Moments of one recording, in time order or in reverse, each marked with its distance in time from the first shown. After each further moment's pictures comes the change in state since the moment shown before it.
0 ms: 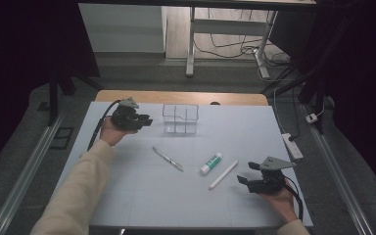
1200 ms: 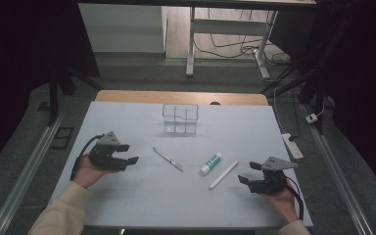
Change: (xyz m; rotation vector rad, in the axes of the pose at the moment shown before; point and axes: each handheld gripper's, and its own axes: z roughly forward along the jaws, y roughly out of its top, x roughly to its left) left arm -0.079 -0.088 -0.059 0.043 0.030 -0.060; right arm -0.001 0.000 -0.004 -0.012 -0.002 0.006
